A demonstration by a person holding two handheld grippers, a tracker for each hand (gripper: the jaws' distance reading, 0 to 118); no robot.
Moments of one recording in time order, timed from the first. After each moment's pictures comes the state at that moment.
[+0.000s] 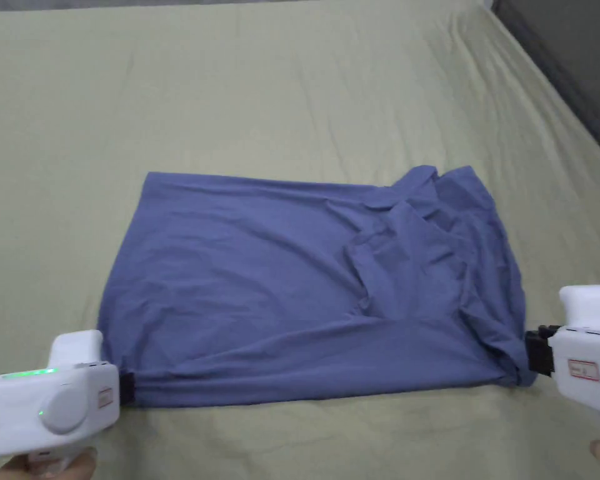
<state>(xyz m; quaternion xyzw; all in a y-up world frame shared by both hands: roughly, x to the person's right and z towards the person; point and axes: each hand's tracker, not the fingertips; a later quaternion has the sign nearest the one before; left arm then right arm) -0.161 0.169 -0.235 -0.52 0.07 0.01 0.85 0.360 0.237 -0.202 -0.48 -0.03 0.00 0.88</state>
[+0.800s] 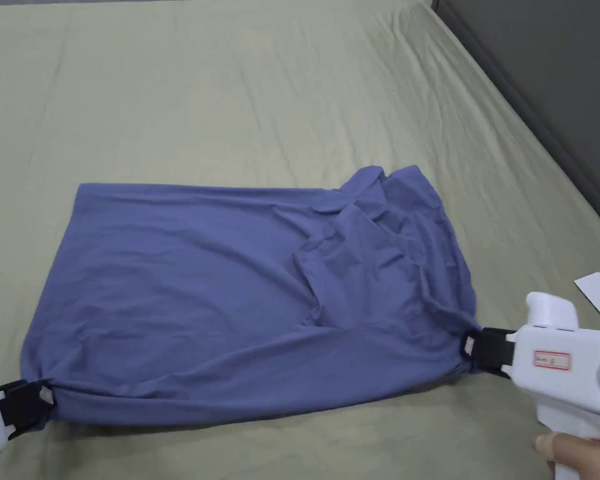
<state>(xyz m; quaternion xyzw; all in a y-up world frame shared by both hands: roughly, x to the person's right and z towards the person) -0.184 0.226 -0.240 -0.48 0.04 0.16 0.86 0.409 0.203 -0.213 -0.45 -0.01 -0.23 0.86</state>
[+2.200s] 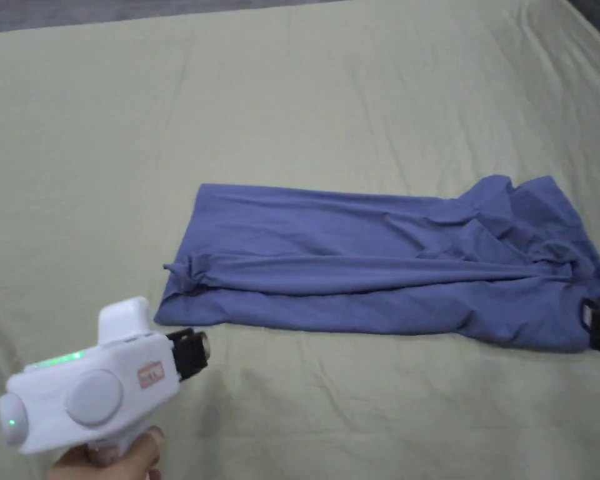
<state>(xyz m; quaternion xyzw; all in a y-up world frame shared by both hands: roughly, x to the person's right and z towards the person) -0.152 0.211 -0.257 -0.46 0.04 0.12 0.88 0.330 0.244 -0.238 -0.39 0.00 -0.02 0.92</state>
